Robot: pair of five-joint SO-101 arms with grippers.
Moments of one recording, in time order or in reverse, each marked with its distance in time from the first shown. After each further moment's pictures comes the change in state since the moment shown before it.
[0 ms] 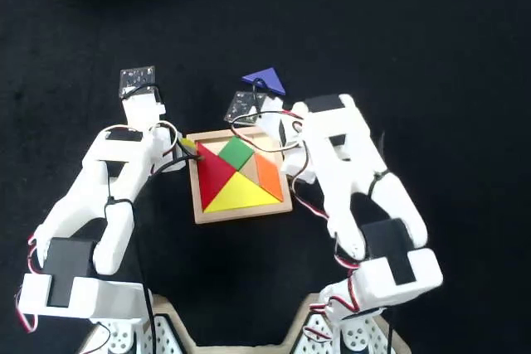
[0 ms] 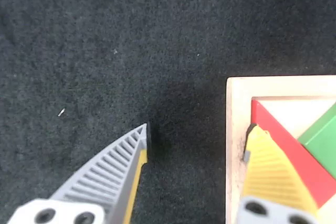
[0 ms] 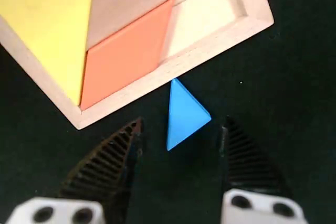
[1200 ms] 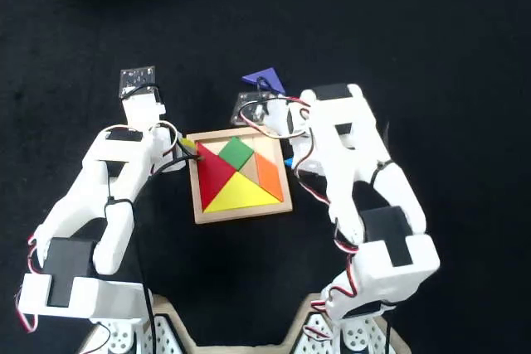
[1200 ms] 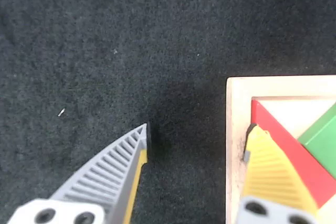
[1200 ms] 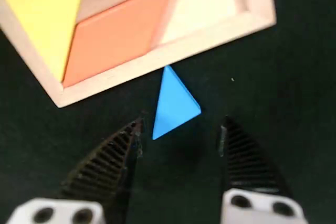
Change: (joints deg) left arm 0.0 0.0 0.0 0.0 -0.1; right arm 2.9 4.7 -6.7 3.7 8.3
